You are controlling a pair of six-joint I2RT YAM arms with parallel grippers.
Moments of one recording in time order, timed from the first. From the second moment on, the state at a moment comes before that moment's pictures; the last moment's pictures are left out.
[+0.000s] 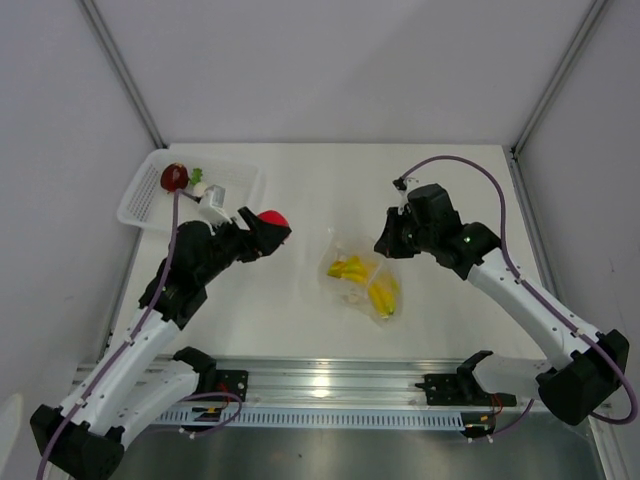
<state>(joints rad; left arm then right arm) -0.42 0.79 0.73 -0.17 0.15 -0.75 0.60 1.21 1.16 -0.65 -0.12 0.48</state>
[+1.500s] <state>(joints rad) -0.82 1.28 0.83 0.00 0.36 -0.76 0.70 1.12 1.13 -0.62 -0.17 0.61</state>
